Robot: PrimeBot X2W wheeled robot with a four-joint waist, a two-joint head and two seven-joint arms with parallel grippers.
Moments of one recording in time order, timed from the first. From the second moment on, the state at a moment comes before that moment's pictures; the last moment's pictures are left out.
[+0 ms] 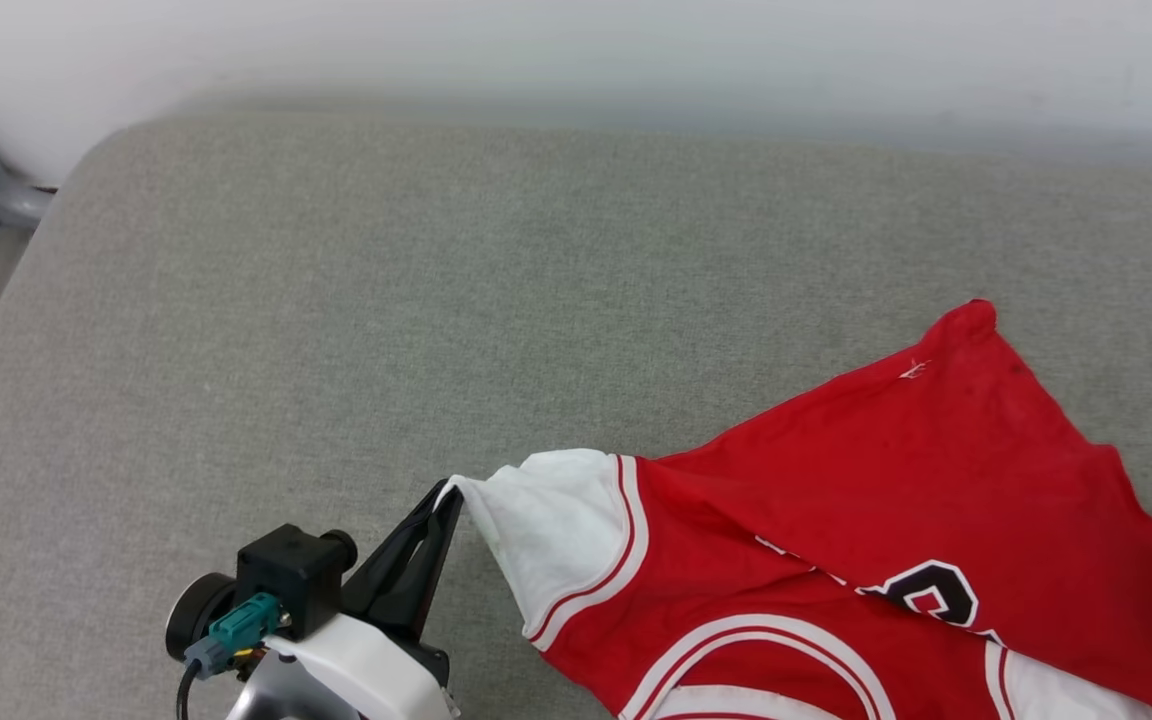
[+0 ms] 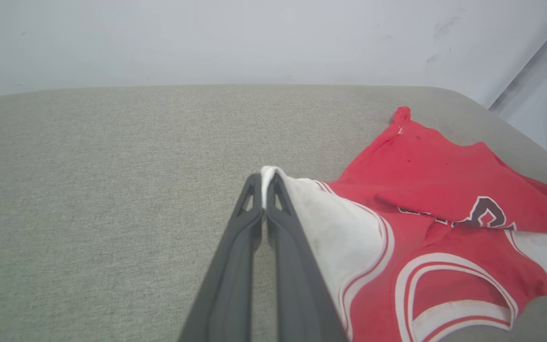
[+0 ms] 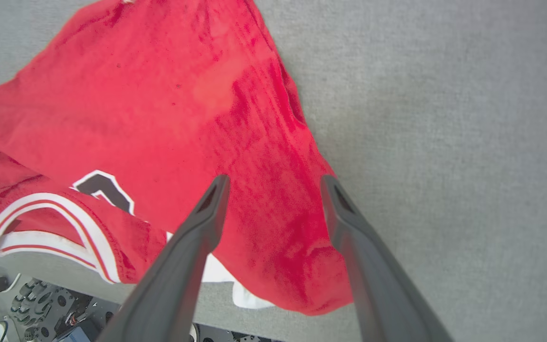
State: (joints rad) left arm -0.09 0.51 -0.56 -0.25 -0.59 0.20 0.00; right arm -0.12 -0.46 -0.28 -0.08 0.62 0.13 1.14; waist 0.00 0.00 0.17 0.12
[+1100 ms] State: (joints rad) left arm -0.25 0.43 -0.63 -0.20 -0.56 0.13 -0.04; right arm -0.60 -0.50 -0.18 0.20 0.38 0.13 1.14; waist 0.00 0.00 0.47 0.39
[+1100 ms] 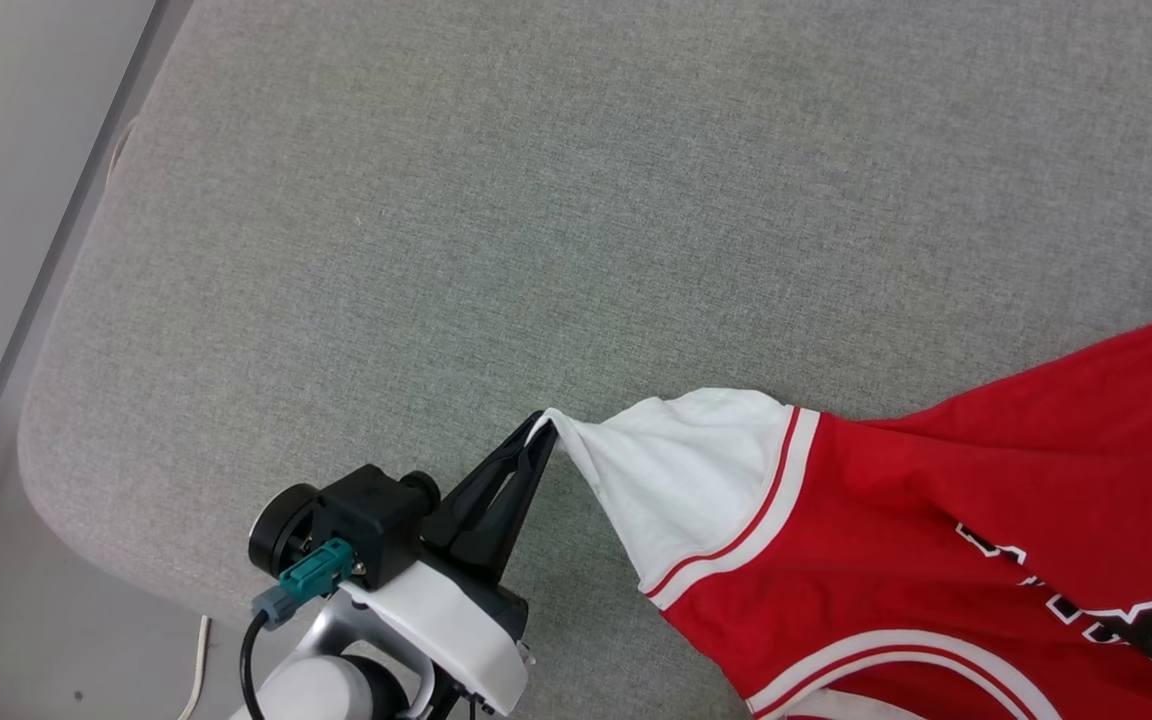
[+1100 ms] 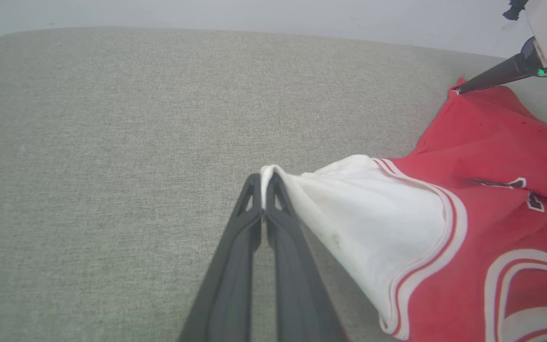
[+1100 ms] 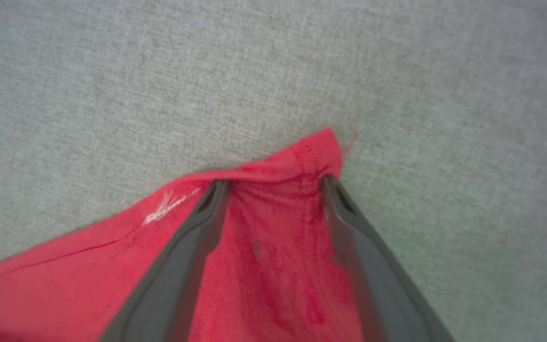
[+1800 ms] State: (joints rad) left arm -0.25 0.47 -0.60 -0.20 -0.57 0.15 -0.03; right arm -0.60 -0.47 -0.10 0.29 0.47 0.13 0.89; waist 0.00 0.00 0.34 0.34
